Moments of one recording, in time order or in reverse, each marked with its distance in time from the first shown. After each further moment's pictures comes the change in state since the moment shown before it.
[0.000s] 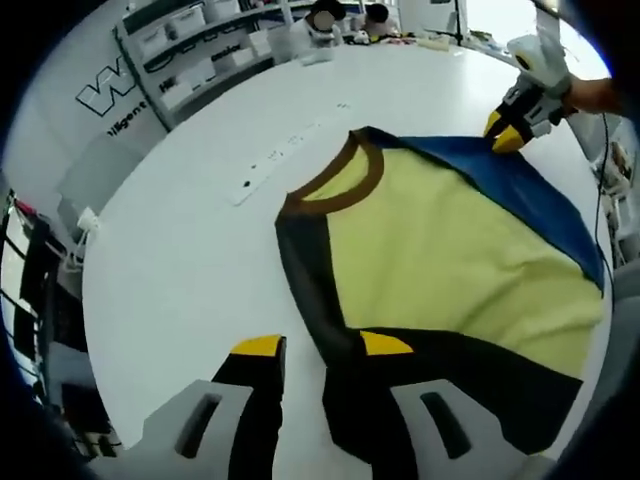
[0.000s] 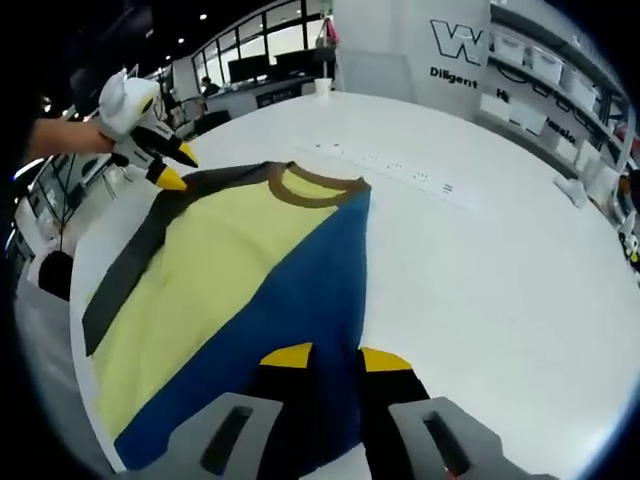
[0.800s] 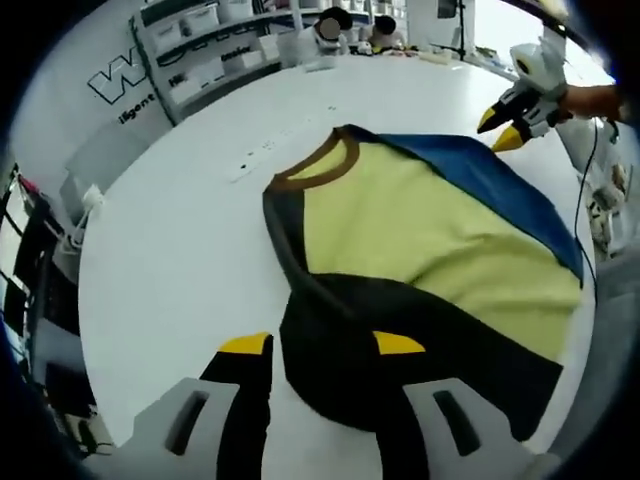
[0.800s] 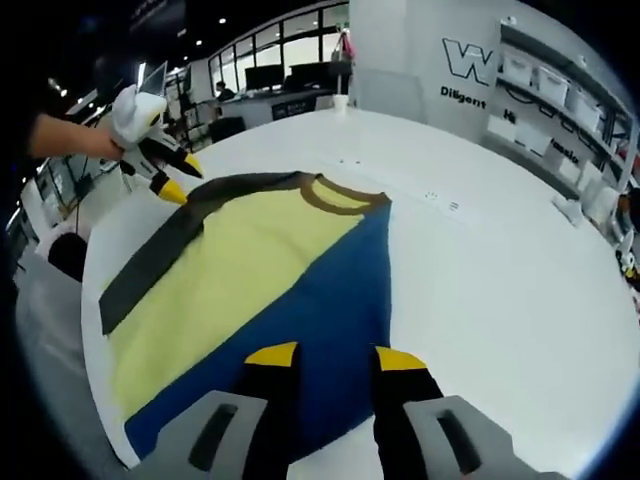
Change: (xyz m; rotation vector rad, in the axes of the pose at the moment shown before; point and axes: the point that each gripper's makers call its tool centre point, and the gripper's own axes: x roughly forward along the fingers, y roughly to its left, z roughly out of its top) left arm -0.040 -0.031 -0.039 -0.071 -0.052 -0.017; right arm -0.038 0.032 -0.003 -0.091 -0.070 0.011
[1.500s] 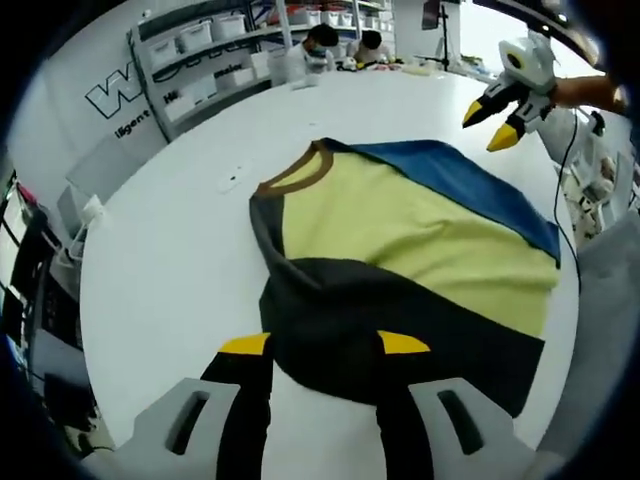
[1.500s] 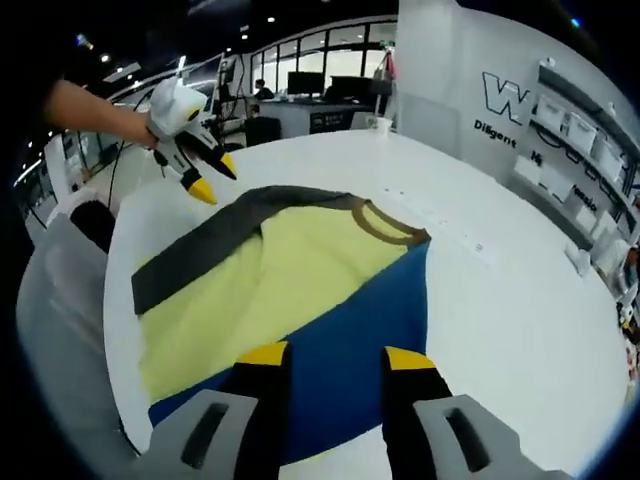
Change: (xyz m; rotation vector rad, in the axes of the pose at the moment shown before) left arm -0.032 -0.017 -0.013 0.056 -0.067 -0.024; right arm -0.035 0.049 0.007 -0.174 -0.046 0.051
